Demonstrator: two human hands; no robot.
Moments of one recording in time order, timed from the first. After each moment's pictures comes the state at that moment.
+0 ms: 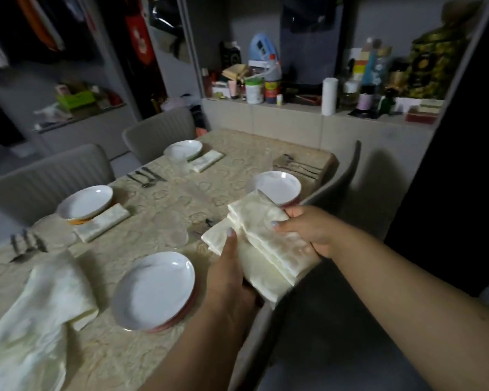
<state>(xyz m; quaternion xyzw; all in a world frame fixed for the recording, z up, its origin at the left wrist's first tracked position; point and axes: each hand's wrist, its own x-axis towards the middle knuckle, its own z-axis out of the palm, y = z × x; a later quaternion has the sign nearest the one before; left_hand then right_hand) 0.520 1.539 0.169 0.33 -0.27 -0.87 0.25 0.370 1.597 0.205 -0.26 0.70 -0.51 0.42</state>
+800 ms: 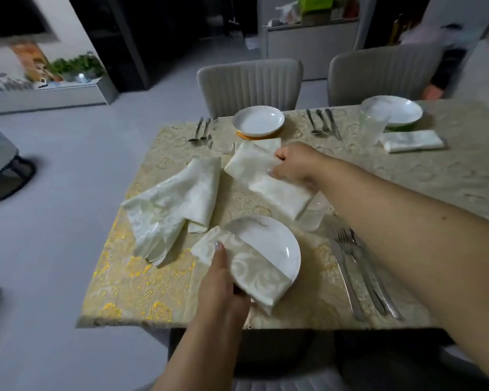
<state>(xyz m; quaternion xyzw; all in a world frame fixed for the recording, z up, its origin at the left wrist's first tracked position) 0.596 1.417 0.110 0.49 0.04 -0.63 0.59 0.467 1.243 0.198 -0.72 0.59 -0.13 0.34</state>
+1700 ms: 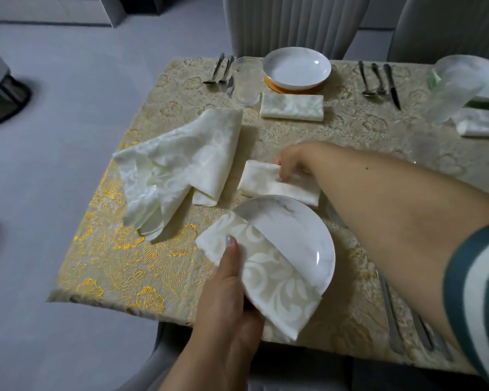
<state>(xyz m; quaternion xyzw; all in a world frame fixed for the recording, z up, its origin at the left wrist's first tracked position) 0.611 1.400 0.087 0.45 0.12 -0.66 0.59 0.551 1.131 0.065 -0.78 0.50 0.28 0.24</state>
